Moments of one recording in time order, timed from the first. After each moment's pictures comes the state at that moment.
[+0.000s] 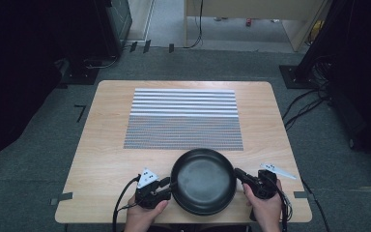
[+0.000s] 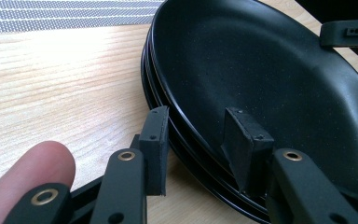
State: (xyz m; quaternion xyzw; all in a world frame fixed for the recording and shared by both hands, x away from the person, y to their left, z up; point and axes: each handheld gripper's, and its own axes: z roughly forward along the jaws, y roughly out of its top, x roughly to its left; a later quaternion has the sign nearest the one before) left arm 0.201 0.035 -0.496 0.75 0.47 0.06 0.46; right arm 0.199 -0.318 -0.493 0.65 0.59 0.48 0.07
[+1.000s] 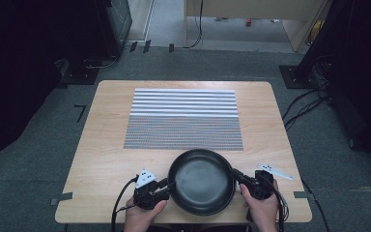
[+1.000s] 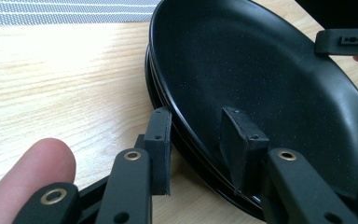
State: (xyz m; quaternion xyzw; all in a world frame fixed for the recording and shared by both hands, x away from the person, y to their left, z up) left arm 0.198 0.039 -0.490 0.75 0.48 0.06 0.45; right arm 0.199 -0.309 -0.495 0.65 0.59 0.48 0.07
